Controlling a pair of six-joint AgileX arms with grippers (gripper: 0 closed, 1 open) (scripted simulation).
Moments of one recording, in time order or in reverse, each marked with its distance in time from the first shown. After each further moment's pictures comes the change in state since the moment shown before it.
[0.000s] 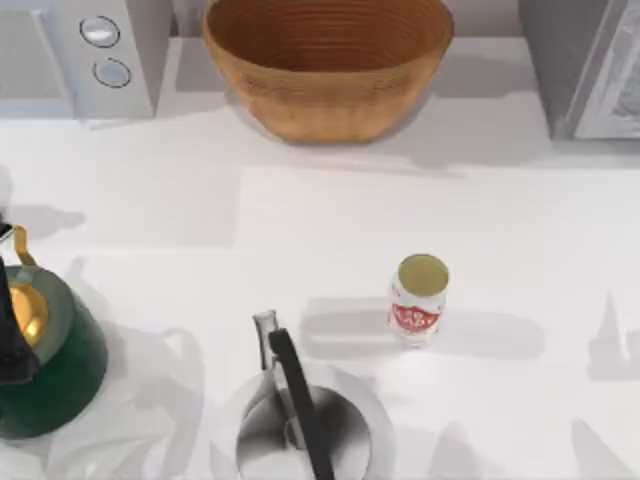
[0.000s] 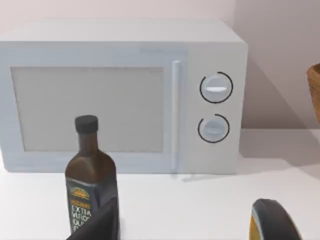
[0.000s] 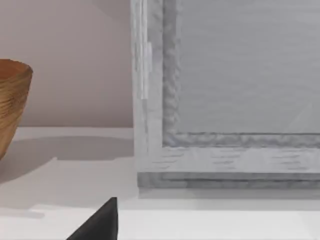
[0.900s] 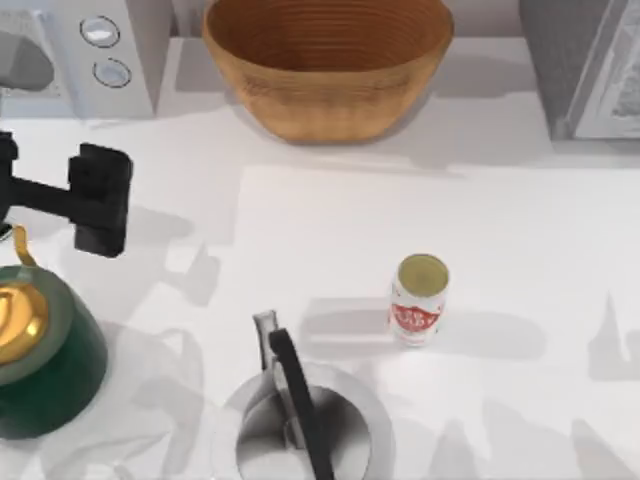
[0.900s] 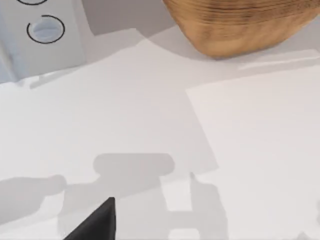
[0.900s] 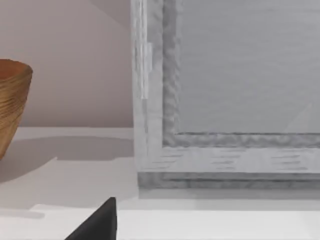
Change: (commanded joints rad) left arm -0.347 0.910 0.898 -0.595 -0.007 -0.012; right arm 0.000 0.000 0.000 0.000 0.000 0.000
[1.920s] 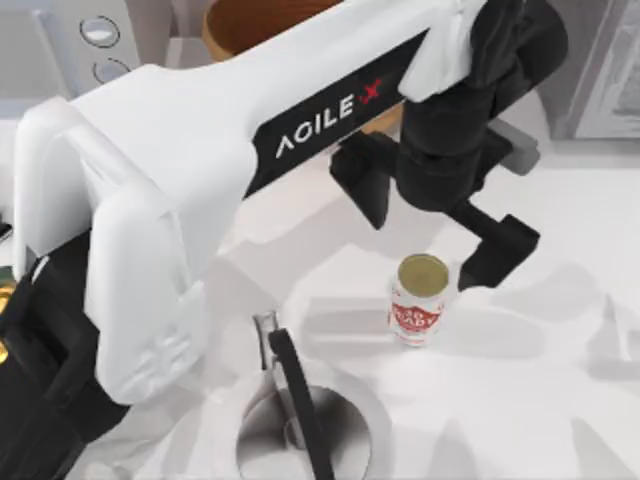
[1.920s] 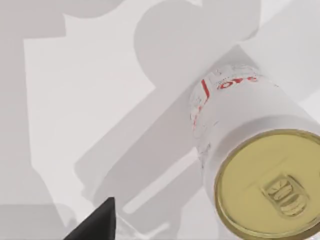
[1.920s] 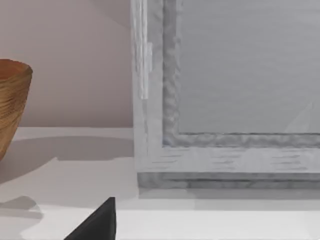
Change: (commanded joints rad) left arm -0.514 1.520 1.492 -0.908 0.010 -0.043; right arm 0.000 0.000 0.000 0.000 0.000 0.000
